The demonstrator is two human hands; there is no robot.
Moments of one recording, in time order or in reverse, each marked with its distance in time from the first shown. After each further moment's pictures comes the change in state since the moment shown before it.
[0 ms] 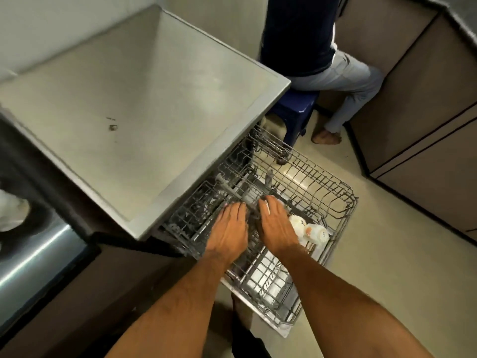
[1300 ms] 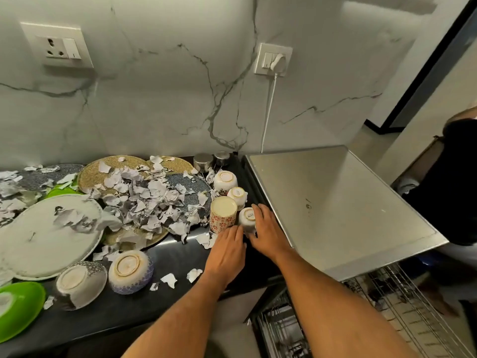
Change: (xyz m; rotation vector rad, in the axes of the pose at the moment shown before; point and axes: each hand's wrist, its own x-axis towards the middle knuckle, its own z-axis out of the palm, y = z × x) left_hand -0.228 -0.277 -0.234 0.005 0.422 -0.462; right_hand 0.070 -0.454 -0.123 0.179 0.079 -0.643
